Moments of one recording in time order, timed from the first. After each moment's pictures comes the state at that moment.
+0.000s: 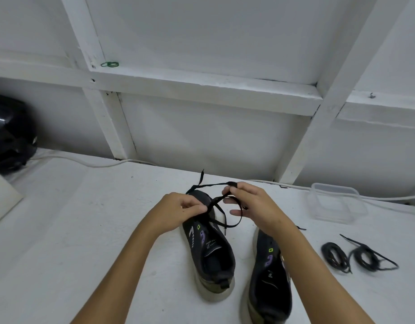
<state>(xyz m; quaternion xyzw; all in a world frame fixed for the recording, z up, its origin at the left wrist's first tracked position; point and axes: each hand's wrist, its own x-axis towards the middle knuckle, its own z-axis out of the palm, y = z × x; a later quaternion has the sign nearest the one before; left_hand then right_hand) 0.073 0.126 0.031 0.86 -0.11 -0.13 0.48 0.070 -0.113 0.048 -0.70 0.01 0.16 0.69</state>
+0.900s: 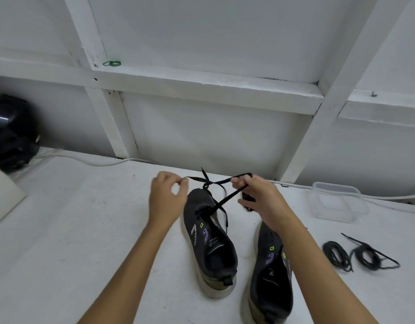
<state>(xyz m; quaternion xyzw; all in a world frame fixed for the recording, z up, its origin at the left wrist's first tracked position) 0.087 0.117 0.014 0.88 0.03 0.20 0.43 0.071 -0.121 0.056 -0.66 0.03 0.11 0.75</state>
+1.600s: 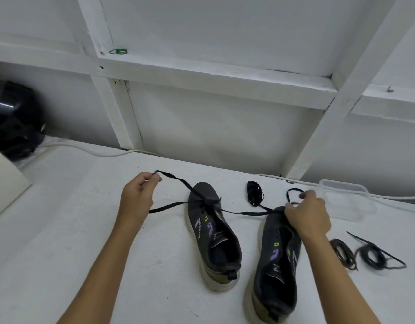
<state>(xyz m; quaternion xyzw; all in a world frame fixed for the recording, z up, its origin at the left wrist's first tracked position) 0.065 0.185 0.012 0.76 0.11 0.11 0.64 0.060 -0.185 0.008 -0.91 0.33 -0.02 0.26</state>
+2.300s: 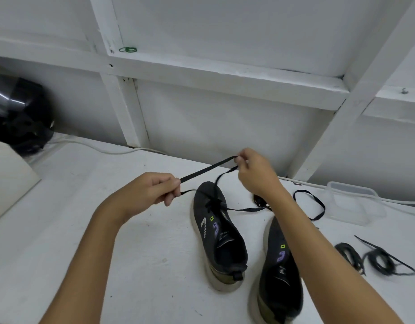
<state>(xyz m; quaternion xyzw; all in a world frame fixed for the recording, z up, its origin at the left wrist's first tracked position) 0.051 0.196 0.086 0.82 -0.09 -0.16 0.54 0.124 -0.077 0.067 -0.93 -0.02 -0.03 0.36</state>
